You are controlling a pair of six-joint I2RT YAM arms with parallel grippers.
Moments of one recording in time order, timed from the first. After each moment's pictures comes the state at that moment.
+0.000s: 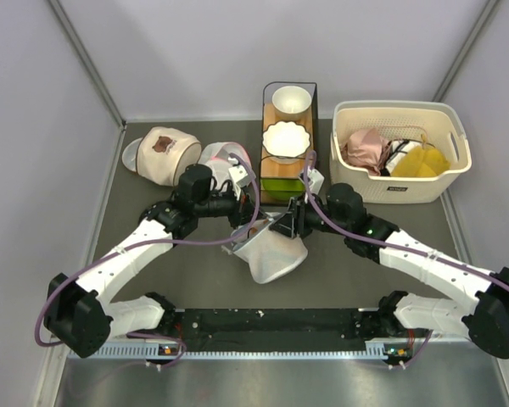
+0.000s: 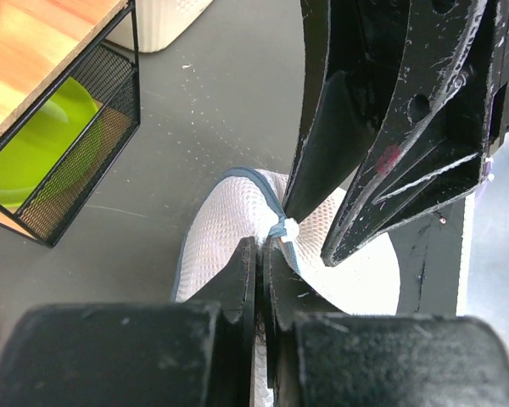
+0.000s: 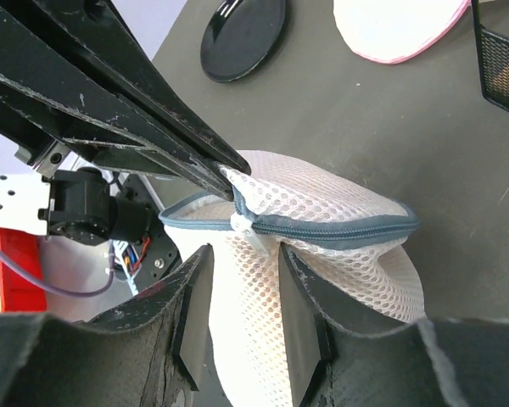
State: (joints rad) left arm -0.56 1.17 0.89 -0.12 0.71 -0.03; right arm 0.78 1.10 0.76 -0.01 -0.32 0.55
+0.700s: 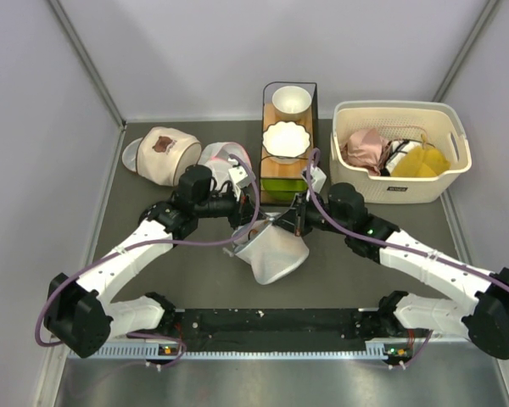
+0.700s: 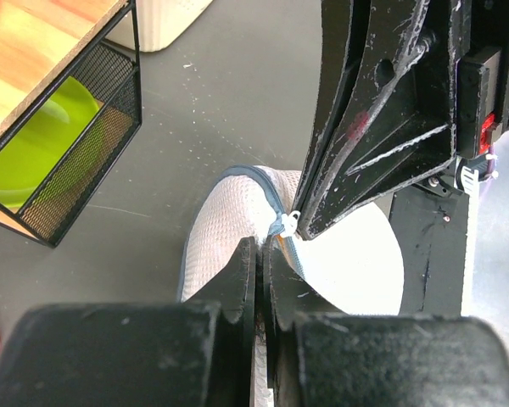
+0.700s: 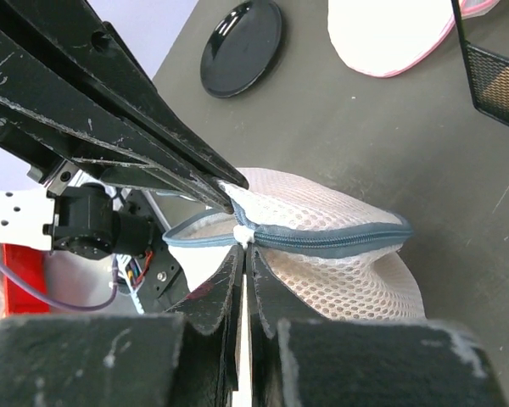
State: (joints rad) left arm -0.56 1.17 0.88 -0.11 0.72 -0.02; right arm 0.77 1.10 0.75 0.04 -0.31 0.58
